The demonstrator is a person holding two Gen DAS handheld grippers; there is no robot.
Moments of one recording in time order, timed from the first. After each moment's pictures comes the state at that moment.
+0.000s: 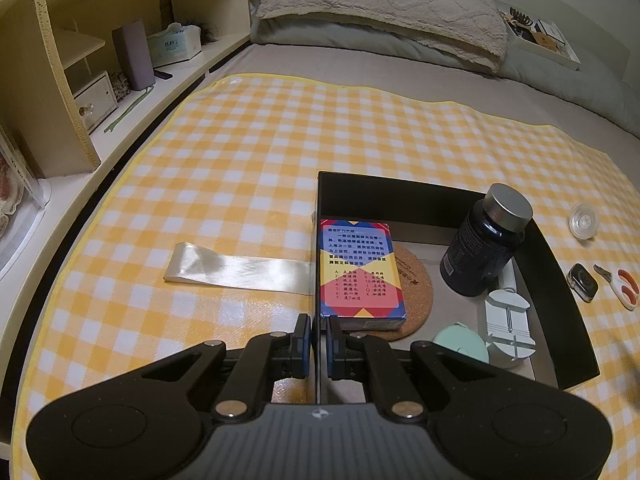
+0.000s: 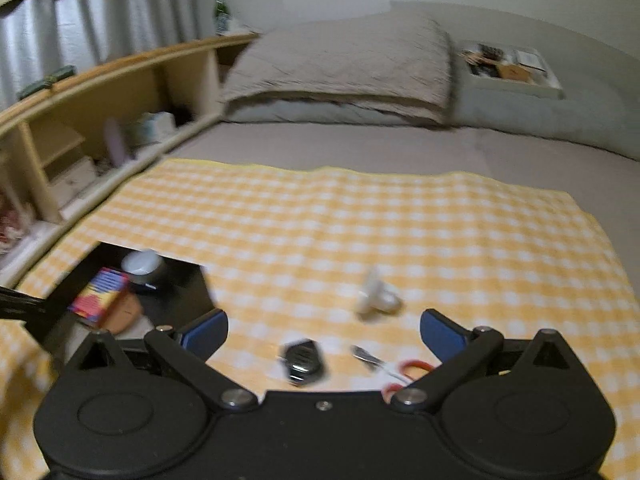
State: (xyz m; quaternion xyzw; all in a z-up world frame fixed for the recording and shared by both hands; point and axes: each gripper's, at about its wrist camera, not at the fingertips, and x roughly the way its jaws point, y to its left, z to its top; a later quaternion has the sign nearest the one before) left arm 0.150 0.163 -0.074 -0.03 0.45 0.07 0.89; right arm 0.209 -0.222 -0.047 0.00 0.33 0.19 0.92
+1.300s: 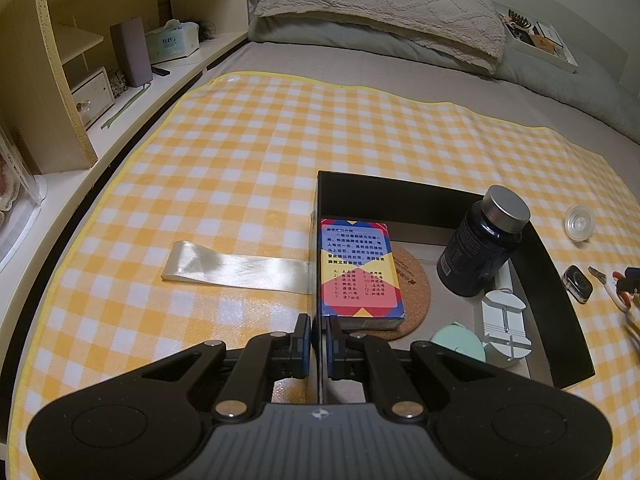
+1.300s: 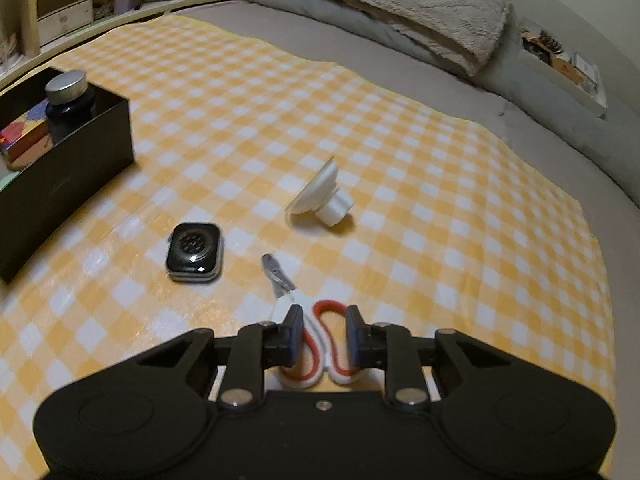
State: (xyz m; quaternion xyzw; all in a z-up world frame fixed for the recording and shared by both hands) left arm 0.149 0.163 -0.074 -0.03 0.45 0.07 0.89; right arm 0.253 -0.229 -0.120 -0.19 0.40 0.21 0.87
